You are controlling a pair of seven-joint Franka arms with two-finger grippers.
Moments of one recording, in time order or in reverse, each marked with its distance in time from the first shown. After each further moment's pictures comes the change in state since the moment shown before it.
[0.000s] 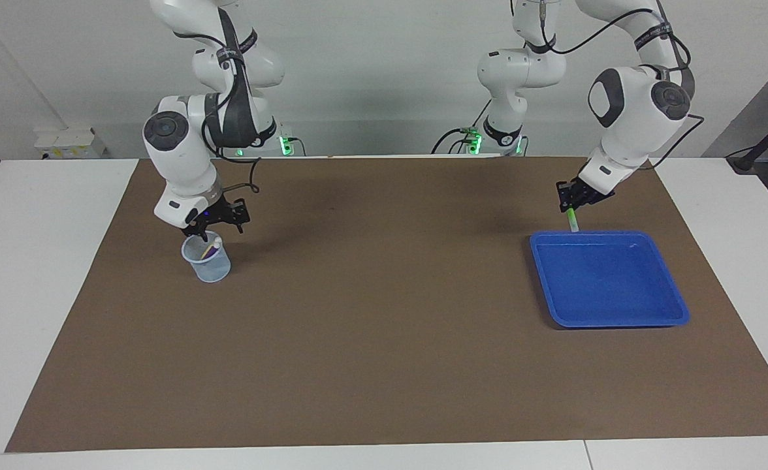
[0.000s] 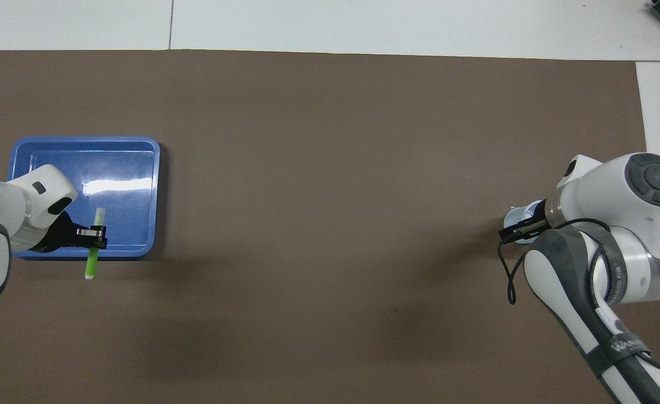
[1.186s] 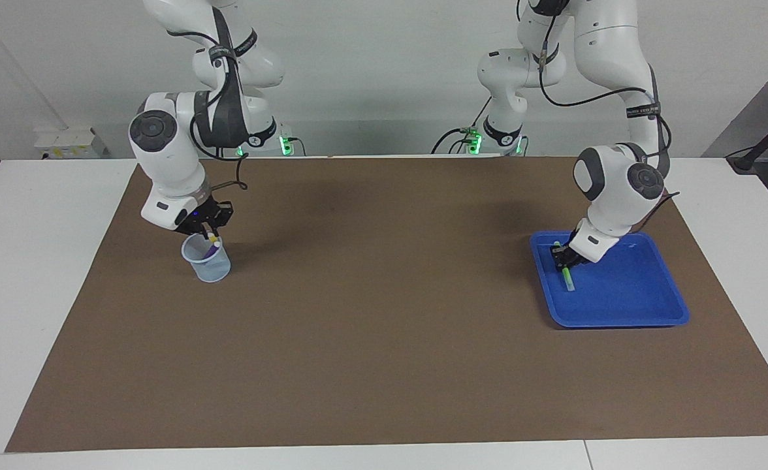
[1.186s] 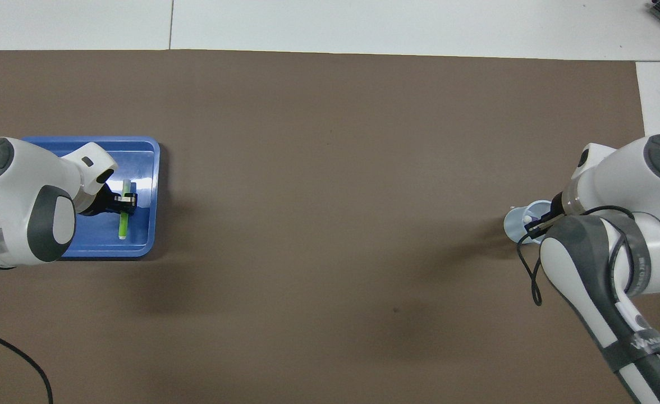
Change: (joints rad) left arm 0.005 0.320 -0.007 0.085 0.000 0.303 -0.022; right arm -0.017 0.001 0.001 0.103 -0.046 -0.140 -0.118
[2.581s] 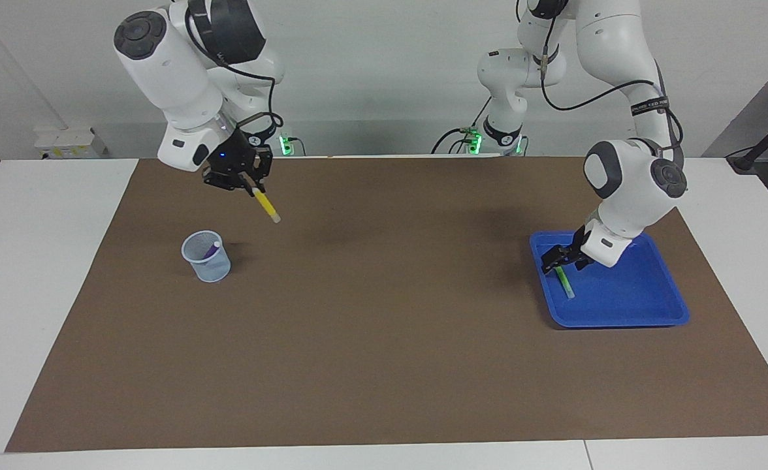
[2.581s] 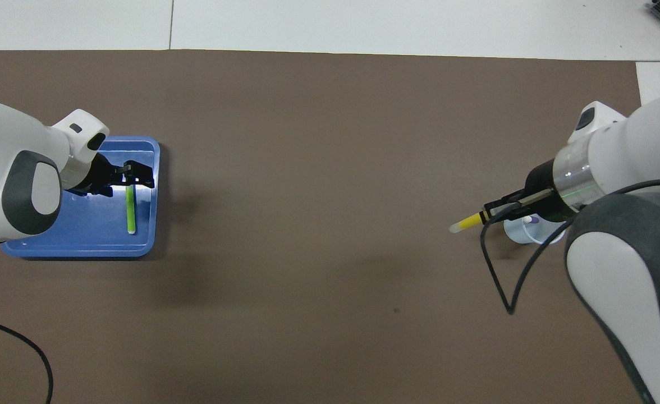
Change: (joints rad) left arm -0.014 0.003 -0.019 0.177 -0.122 -0.180 -0.121; right arm 0.104 -0.027 0.066 0.314 0.357 -0.269 0.263
